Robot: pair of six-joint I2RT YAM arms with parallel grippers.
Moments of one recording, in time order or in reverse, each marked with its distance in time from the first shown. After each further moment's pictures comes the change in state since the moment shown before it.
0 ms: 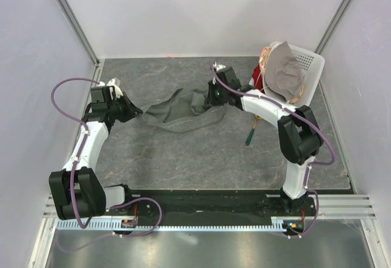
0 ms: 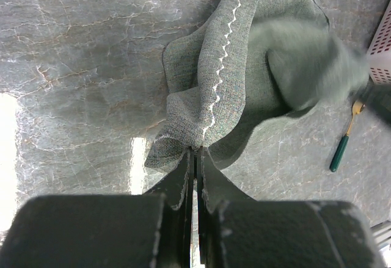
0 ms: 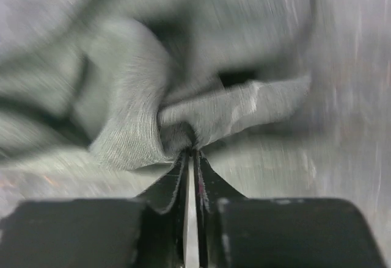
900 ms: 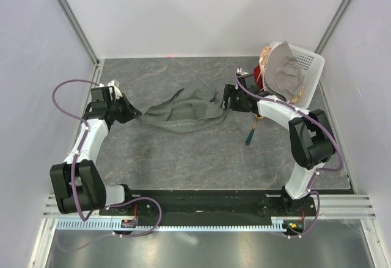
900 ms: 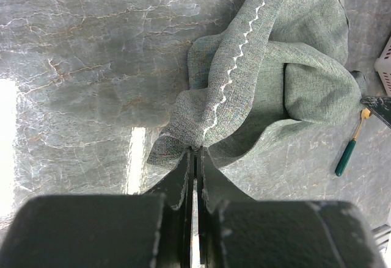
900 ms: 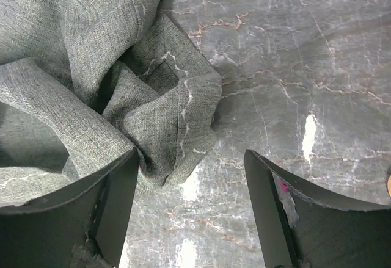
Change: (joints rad) left arm 0.024 0.053 0.000 0.000 -0.001 0.000; right arm -0.145 -0.075 -0.179 0.038 0.071 0.057
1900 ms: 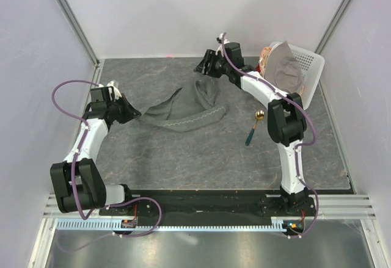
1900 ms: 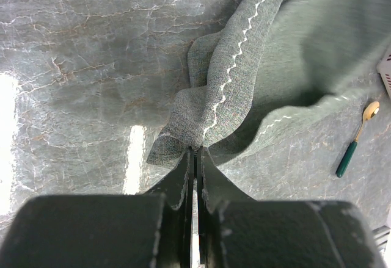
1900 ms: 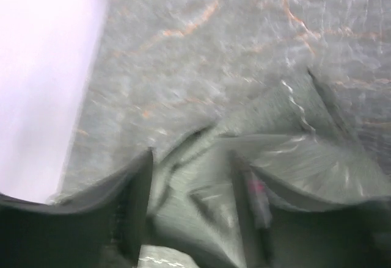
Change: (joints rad) left arm 0.009 0.012 0.000 0.001 0.002 0.000; right arm 0.009 0.373 0.631 0.147 -0.323 0.134
